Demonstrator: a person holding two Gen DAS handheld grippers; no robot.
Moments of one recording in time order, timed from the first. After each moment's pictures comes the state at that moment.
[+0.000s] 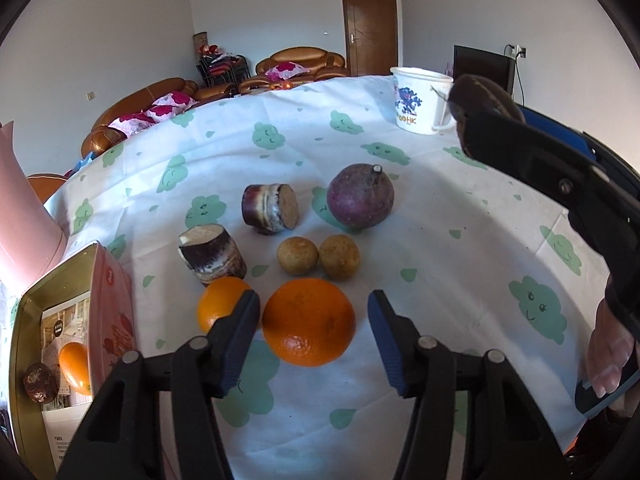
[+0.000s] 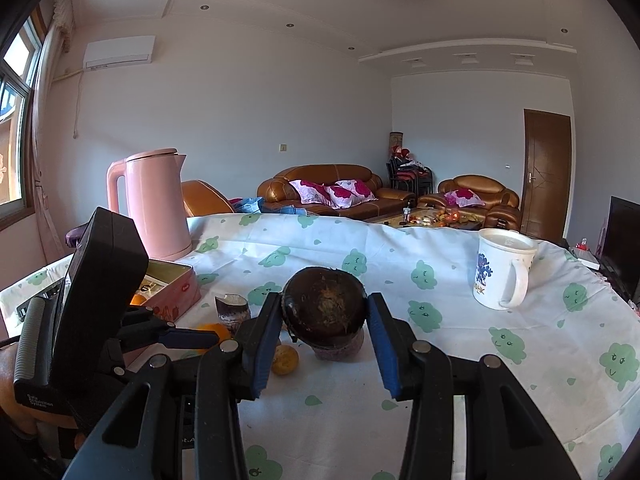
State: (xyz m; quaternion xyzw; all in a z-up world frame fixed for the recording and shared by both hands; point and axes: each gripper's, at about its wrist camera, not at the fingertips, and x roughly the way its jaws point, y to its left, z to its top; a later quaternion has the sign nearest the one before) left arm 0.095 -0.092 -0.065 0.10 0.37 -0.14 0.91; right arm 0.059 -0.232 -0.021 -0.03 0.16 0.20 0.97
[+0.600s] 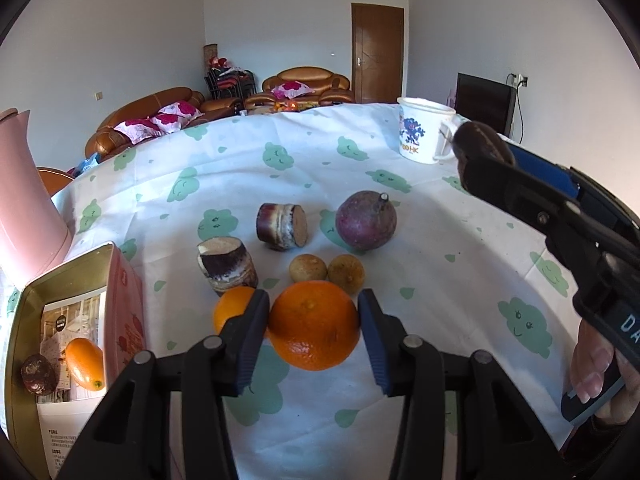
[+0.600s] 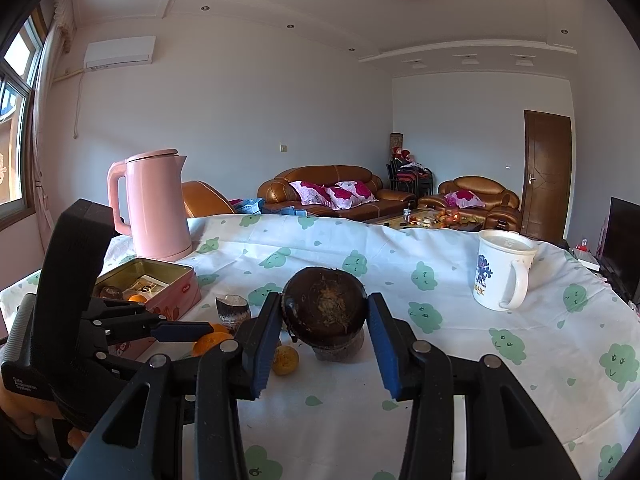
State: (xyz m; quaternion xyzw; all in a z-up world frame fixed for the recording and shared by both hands) left arm 0.084 -0.075 -0.051 0.06 0.33 -0.14 0.93; right arm 0.059 -0.232 -0.021 -0.03 0.15 0.20 0.97
